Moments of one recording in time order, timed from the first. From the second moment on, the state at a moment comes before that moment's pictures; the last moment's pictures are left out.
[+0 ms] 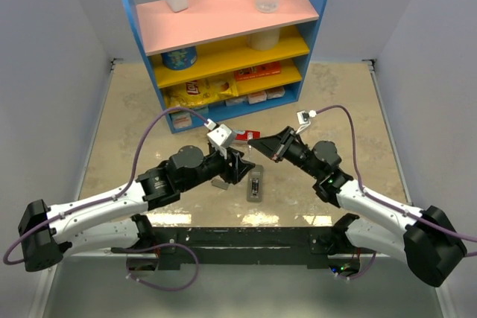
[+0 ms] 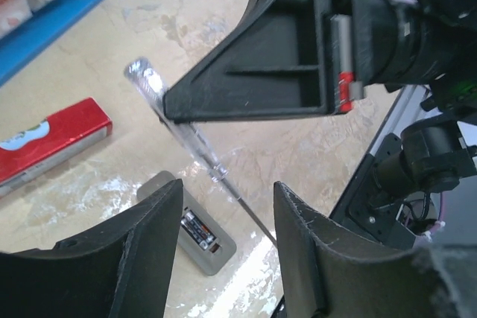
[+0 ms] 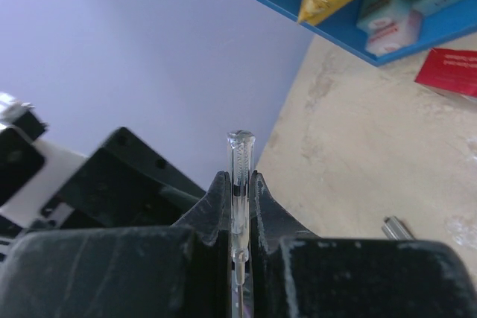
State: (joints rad) left arm -1.06 0.97 0.70 0.08 -0.10 -0.33; right arm 0.67 1.03 0.42 0.69 -0.24 1.12
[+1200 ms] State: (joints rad) left arm -1.03 0.99 0.67 0.20 0.01 -0.42; right arm 0.67 0.91 0.47 0.62 -0.26 1.05
